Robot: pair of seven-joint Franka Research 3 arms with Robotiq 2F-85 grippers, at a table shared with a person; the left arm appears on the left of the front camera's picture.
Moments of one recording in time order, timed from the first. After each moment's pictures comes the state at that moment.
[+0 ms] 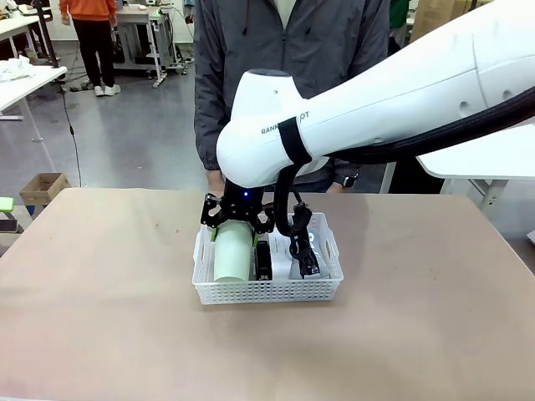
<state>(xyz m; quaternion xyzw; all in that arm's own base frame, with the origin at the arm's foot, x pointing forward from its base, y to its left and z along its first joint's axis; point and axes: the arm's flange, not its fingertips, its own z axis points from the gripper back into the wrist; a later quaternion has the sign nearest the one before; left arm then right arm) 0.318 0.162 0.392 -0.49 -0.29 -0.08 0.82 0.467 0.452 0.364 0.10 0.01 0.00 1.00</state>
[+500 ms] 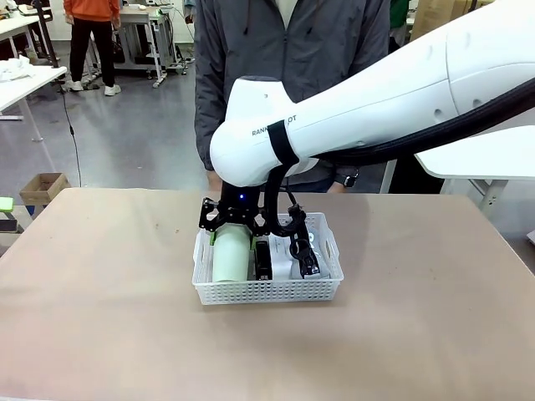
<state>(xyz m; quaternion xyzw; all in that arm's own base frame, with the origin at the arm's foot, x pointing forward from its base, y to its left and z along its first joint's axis) 0.318 0.162 0.392 -0.49 -0.29 -0.08 0.82 0.478 0.462 0.352 0.09 0.03 0.00 1.00</state>
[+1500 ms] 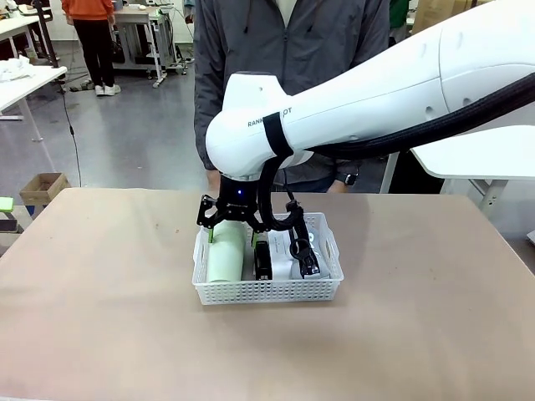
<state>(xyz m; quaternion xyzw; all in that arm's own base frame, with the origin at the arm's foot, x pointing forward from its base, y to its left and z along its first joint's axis) 0.318 0.162 0.392 -0.49 -0.29 -0.08 0.82 0.485 0.466 0.357 0.07 0.05 0.00 1.00</state>
